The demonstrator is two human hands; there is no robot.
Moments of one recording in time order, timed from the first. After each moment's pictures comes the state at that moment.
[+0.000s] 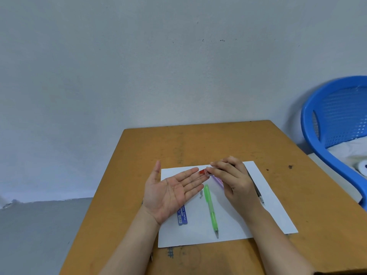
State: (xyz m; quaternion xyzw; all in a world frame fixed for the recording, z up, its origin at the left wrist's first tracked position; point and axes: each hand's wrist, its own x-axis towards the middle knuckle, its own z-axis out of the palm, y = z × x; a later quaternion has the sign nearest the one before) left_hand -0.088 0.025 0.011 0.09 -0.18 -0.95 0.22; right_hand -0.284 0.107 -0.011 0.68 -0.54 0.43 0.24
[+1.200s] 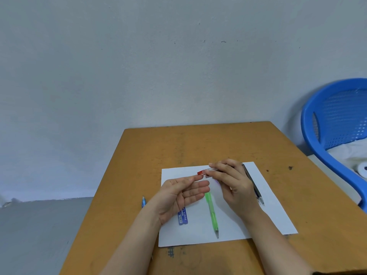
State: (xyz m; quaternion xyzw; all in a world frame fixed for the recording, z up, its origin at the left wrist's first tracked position) left_hand -0.095 0.044 0.028 0.27 -0.38 -0.85 0.24; right_hand -0.277 0.110 -0.009 0.68 -0.53 0.47 0.21
